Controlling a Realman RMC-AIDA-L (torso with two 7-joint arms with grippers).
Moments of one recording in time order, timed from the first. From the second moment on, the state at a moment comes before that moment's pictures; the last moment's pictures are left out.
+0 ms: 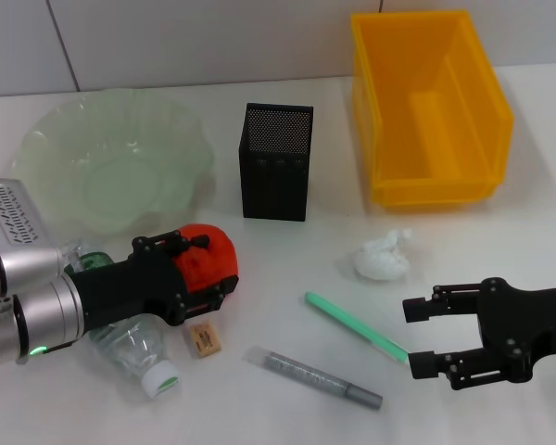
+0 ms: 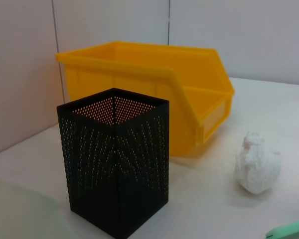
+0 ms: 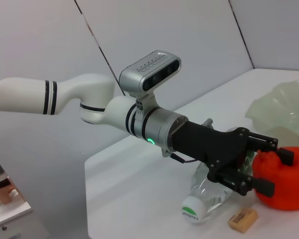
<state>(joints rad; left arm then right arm) -0.41 -2.08 1.37 0.59 1.47 1.08 -1.06 0.41 2.03 -0.66 -0.71 -2.09 -1.91 1.43</state>
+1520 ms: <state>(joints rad) -0.46 -2.07 1.05 0.53 1.19 1.13 -0.88 0.42 2.04 -0.66 -0.71 -2.10 -1.91 1.43</state>
